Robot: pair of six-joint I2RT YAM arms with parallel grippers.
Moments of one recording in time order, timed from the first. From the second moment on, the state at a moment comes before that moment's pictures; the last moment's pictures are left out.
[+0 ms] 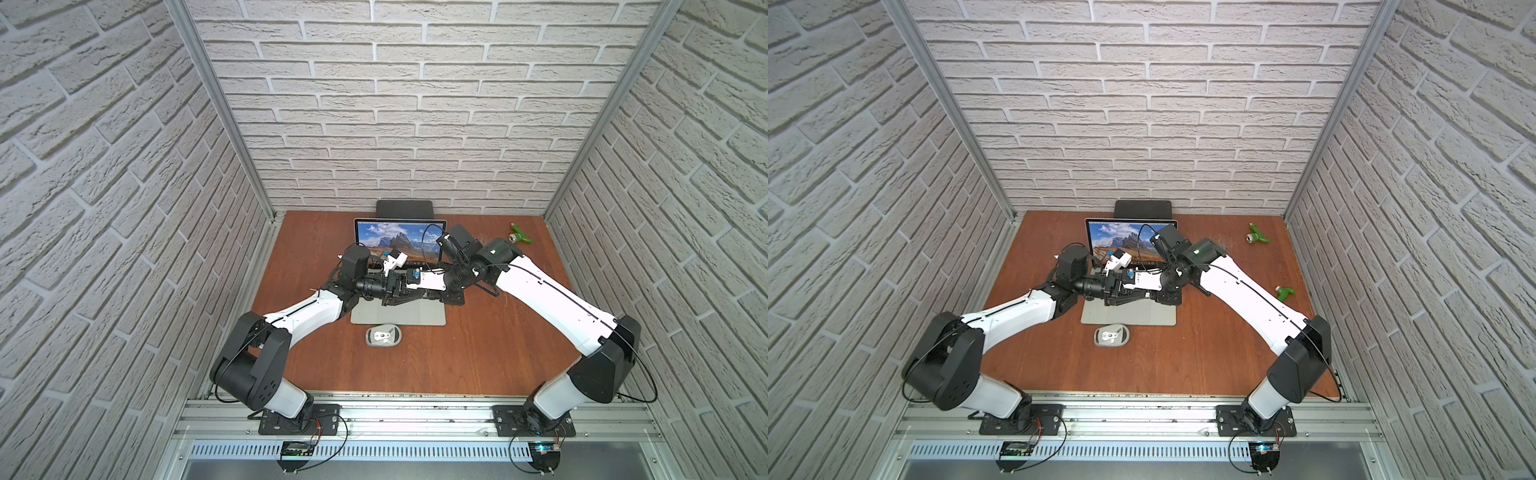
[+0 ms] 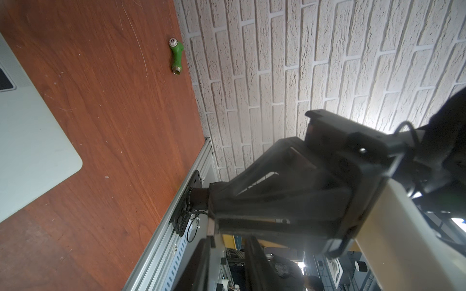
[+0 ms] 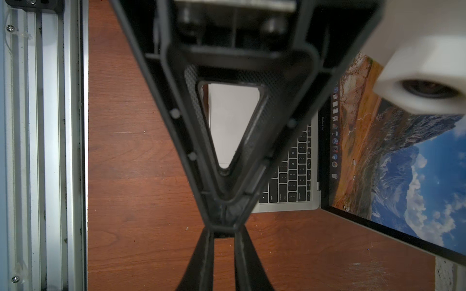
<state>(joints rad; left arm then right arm) -0.52 1.50 0.85 0.29 1.14 -1.05 0.63 1.59 1.58 -1.17 -0.21 -0.86</state>
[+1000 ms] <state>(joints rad) -0.52 1.52 0.86 0.26 1.13 -1.01 0.63 1.60 1.59 -1.18 -0.19 -0.85</state>
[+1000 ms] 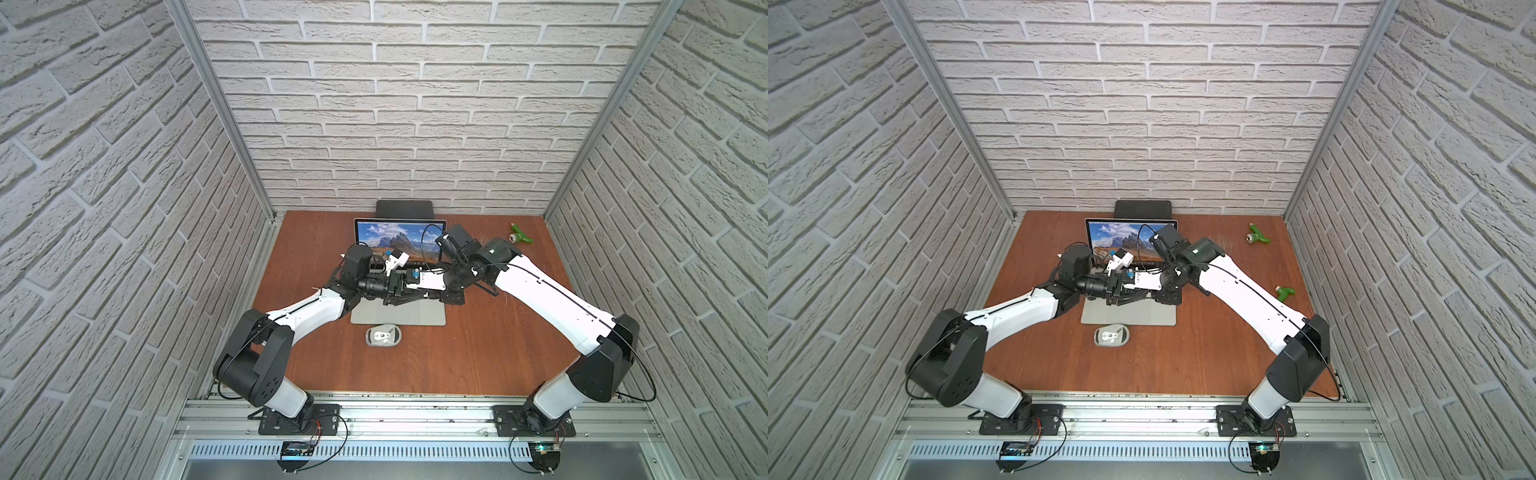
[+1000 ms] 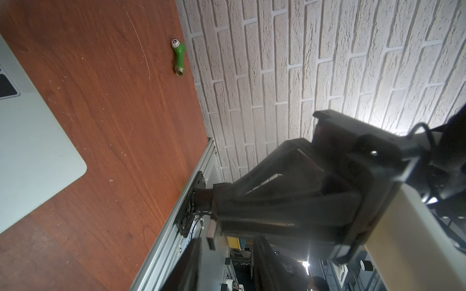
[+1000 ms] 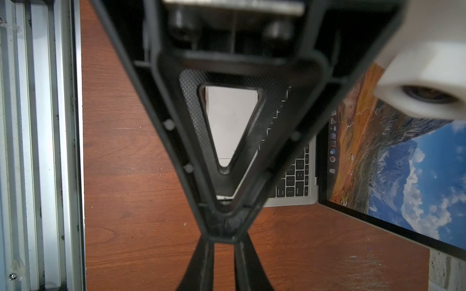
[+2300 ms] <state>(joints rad) -0.53 1.53 0.86 0.28 1.09 -1.05 0.63 1.61 1.61 -1.16 -0.19 -0.85</state>
